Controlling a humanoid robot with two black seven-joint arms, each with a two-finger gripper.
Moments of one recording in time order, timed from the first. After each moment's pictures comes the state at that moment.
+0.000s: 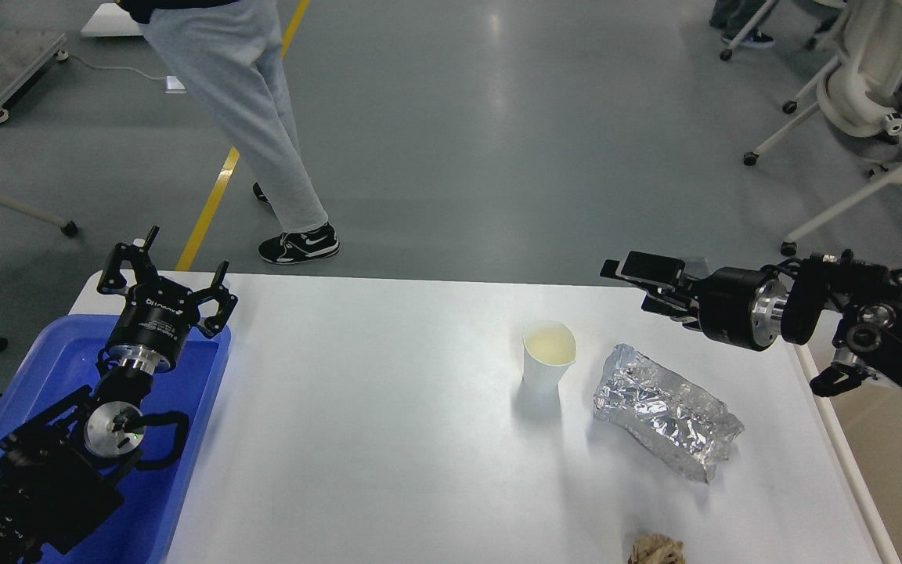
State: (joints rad) left arm -0.58 0.34 -0.74 -0.46 -0.16 -0.63 -0.53; right arm 0.72 -0.66 0.69 1.32 -1.12 0.35 -0.08
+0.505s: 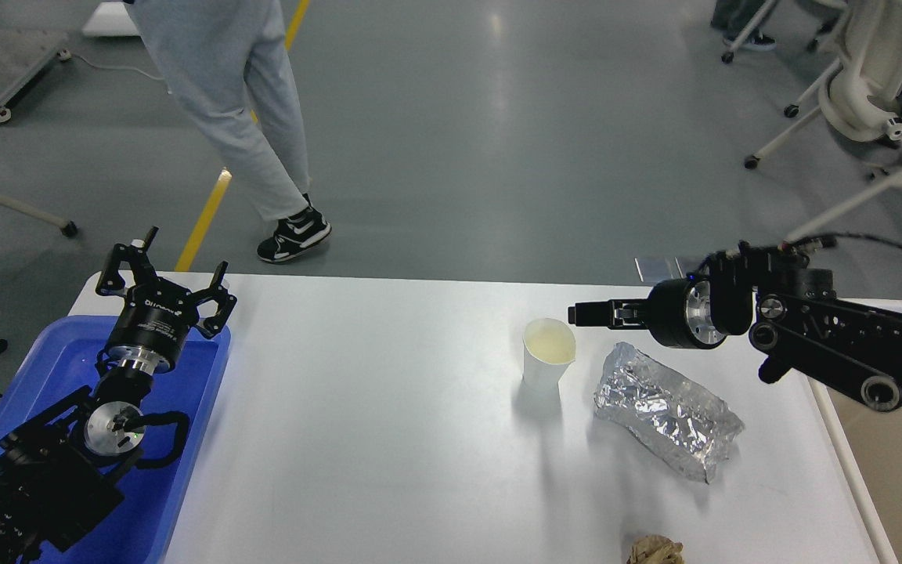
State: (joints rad) left arm -0.58 0.34 -0.74 -0.46 -0.16 -0.63 -0.53; right arm 1.03 -0.49 0.17 1.10 -1.33 0.29 -0.09
